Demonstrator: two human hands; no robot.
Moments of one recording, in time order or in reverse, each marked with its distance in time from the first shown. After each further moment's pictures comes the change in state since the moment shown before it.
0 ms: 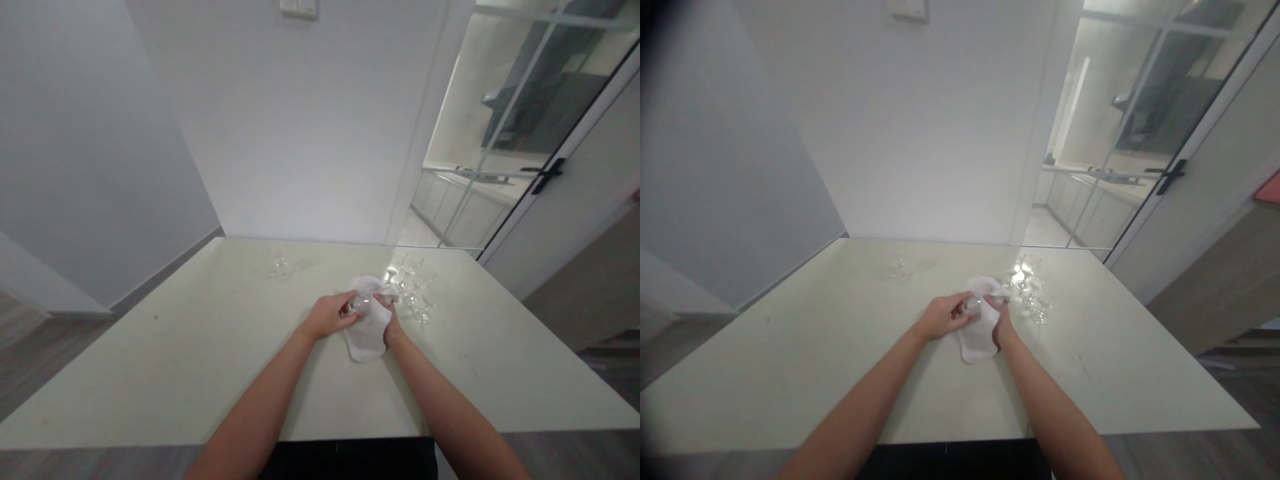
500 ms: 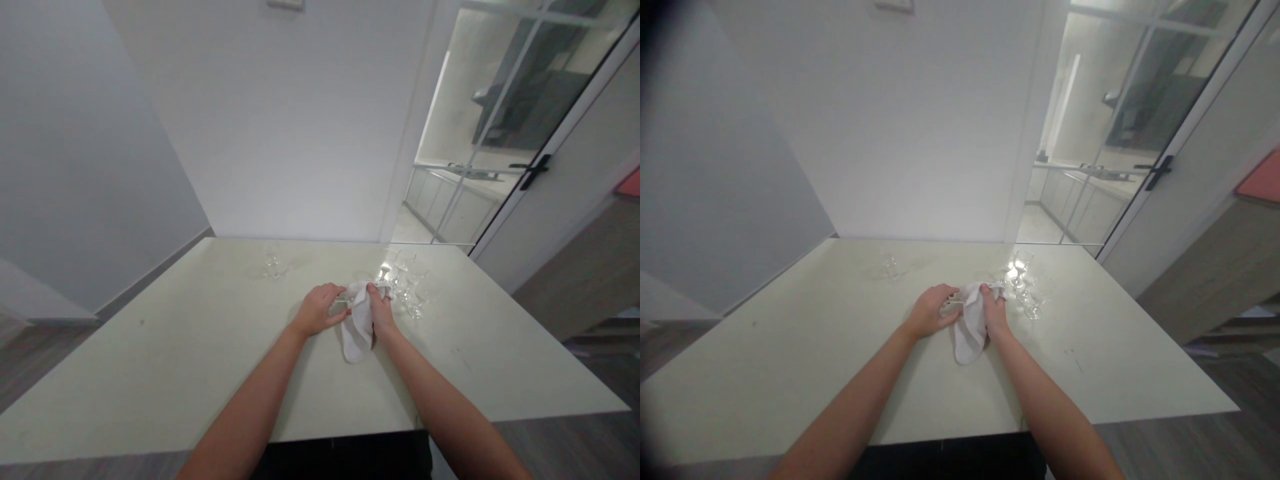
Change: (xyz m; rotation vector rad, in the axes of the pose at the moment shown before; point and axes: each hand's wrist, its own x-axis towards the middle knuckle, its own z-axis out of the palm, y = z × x) left_hand -0.003 -0.008 -0.007 0.123 0.174 0.141; right_hand 0.006 0.008 -0.002 -0.053 0.336 0.094
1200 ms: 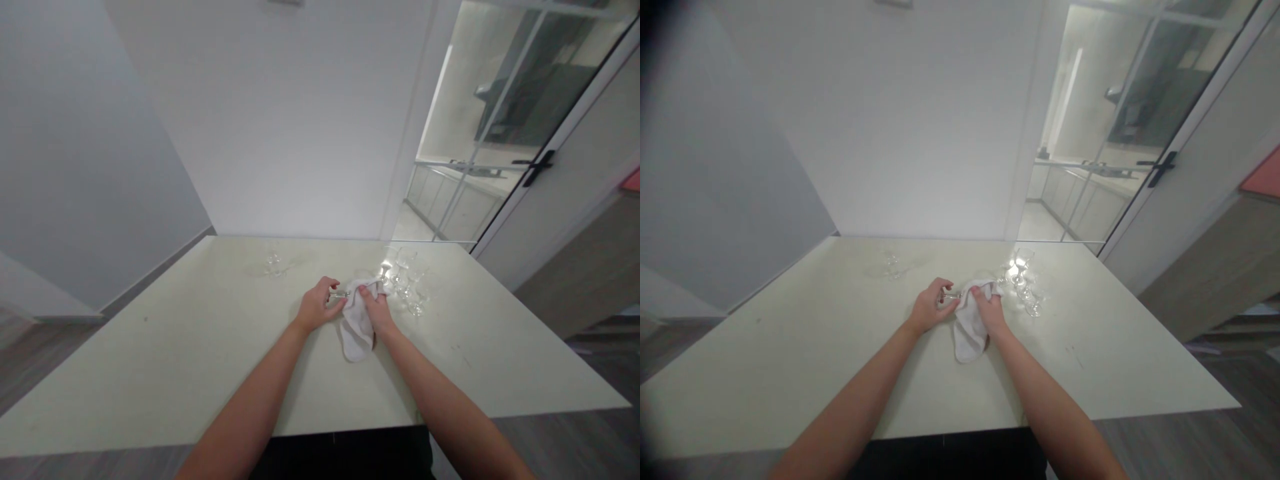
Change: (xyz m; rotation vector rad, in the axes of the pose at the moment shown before) left_hand 0.000 -0.003 0.005 -0.252 0.113 -0.269; right_hand -0.009 -0.008 0.000 -0.148 -0.145 -0.093
